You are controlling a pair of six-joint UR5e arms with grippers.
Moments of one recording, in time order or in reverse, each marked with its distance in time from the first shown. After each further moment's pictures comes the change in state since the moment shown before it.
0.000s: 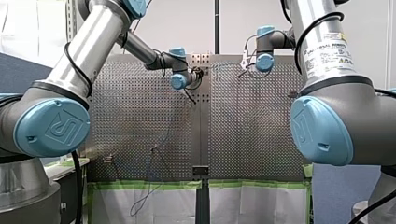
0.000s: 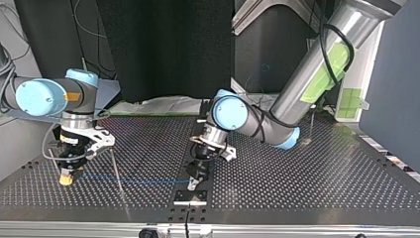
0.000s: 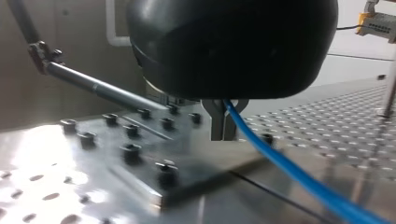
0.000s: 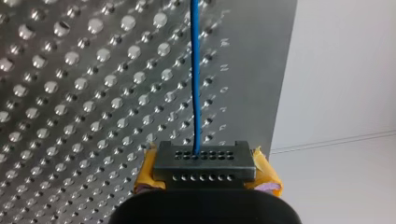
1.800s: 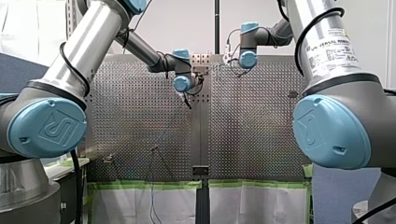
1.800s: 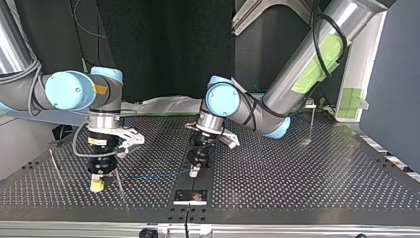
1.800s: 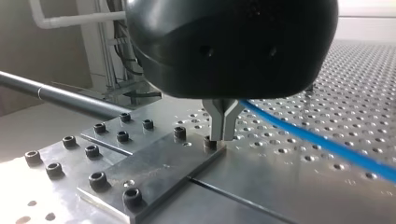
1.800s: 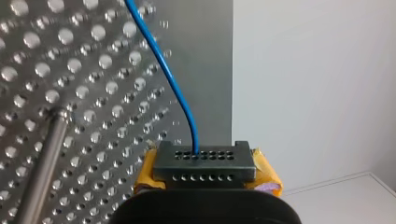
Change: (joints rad) left arm -0.048 0.026 -0.074 -0.019 -0.137 0.221; right arm 0.135 -0.001 -0.032 -0.048 0.000 0.000
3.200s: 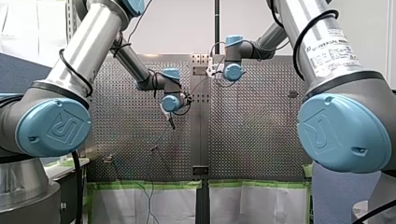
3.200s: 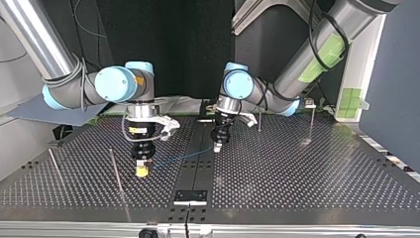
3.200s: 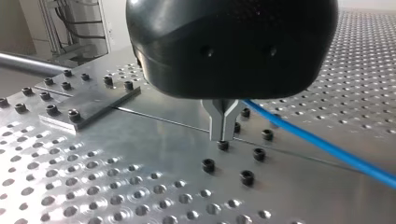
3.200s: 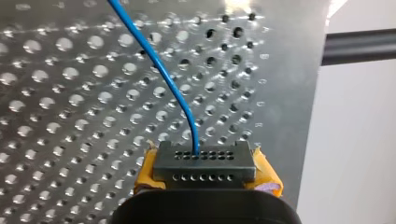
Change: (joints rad) left arm 0.061 0.002 -0.255 0.137 -0.031 0.124; right arm 0.122 0.070 0.035 -0.060 0.004 -0.037
